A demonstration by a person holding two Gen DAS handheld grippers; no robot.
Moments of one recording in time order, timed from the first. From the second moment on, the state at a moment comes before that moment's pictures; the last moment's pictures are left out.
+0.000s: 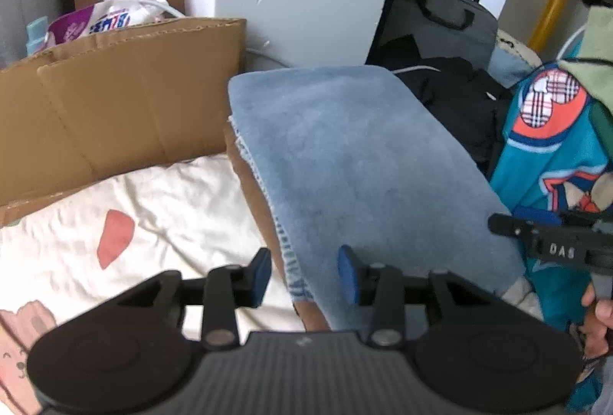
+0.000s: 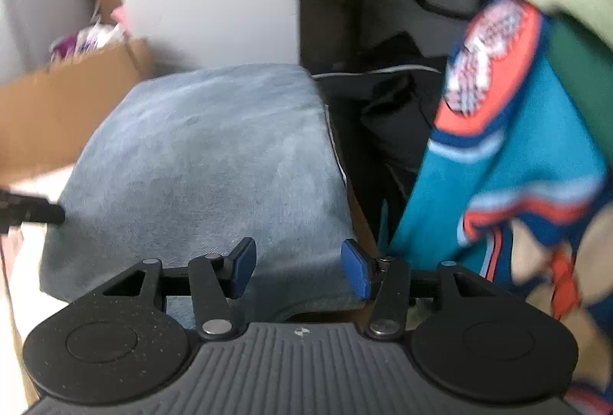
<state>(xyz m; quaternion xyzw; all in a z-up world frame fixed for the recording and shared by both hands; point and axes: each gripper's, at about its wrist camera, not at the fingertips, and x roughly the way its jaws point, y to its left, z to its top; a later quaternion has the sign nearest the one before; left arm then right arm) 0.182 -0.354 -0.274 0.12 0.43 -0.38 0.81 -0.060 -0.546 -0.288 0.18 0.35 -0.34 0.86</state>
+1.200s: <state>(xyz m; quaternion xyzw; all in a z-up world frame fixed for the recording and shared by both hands) 0.167 -0.337 -0.290 0.05 0.47 -0.40 0.79 -0.113 -0.552 -0.367 0.63 0.14 -0.24 0.73</state>
